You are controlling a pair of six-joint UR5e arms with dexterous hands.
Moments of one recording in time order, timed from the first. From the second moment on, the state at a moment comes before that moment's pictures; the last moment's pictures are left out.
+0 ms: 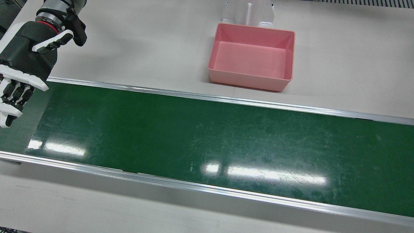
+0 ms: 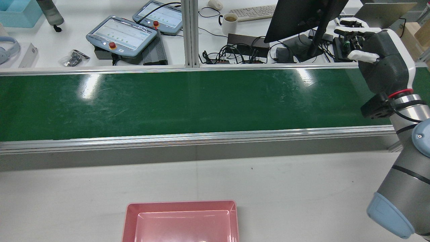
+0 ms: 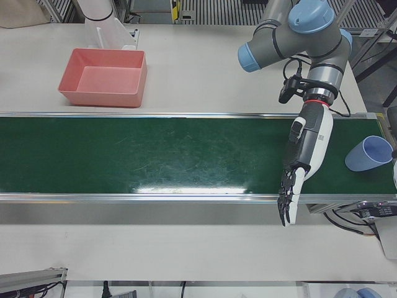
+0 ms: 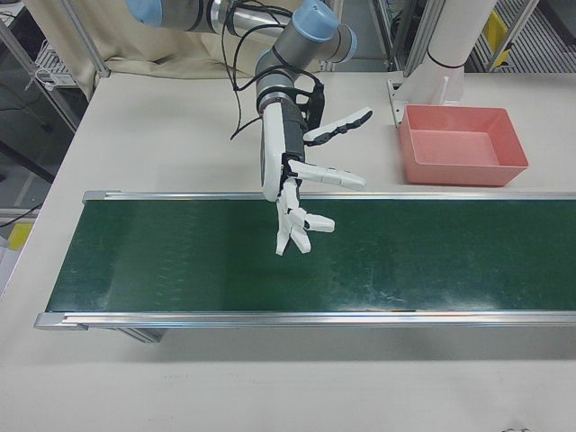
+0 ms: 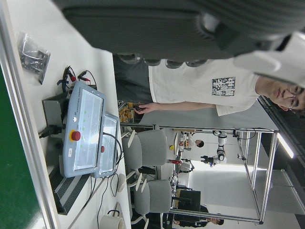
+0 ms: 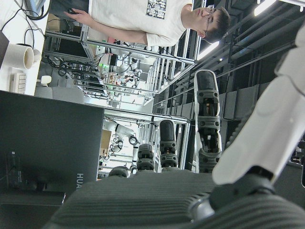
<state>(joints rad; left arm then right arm) -1.41 -1.80 -1.68 0.24 1.81 0.00 0.85 -1.42 2.15 -3.66 -0.79 -0.27</state>
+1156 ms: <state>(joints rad) -1.41 -1.80 -1.68 0.24 1.81 0.00 0.83 -1.39 2.00 -3.61 -0.79 -0.27</state>
